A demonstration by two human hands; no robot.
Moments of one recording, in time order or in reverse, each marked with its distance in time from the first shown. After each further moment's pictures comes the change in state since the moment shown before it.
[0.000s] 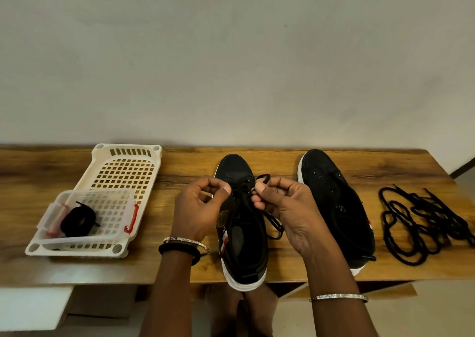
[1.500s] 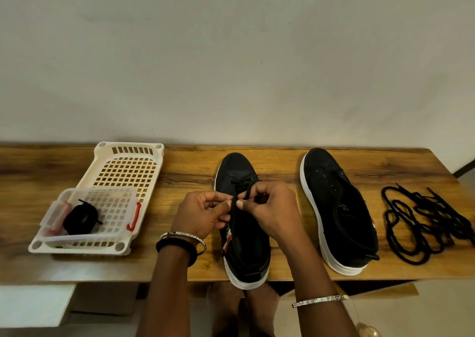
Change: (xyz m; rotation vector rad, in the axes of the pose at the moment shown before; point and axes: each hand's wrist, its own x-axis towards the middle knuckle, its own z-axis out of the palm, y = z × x) left_hand -0.001 -0.009 -0.009 -0.114 -0.274 -0.298; right_hand 0.008 0.020 0.022 -0.874 0.042 -0.241
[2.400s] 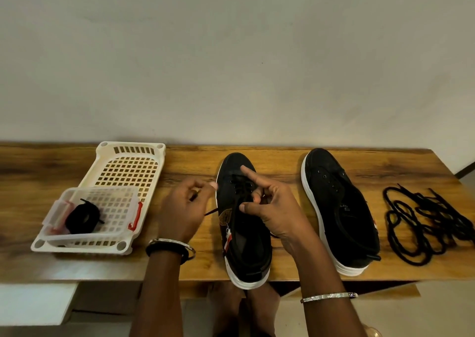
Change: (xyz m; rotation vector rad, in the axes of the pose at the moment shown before) left_hand 0.000 -0.002 -0.018 0.241 0.306 0.259; right_hand -0.002 0.002 -0.009 0.394 -0.181 0.037
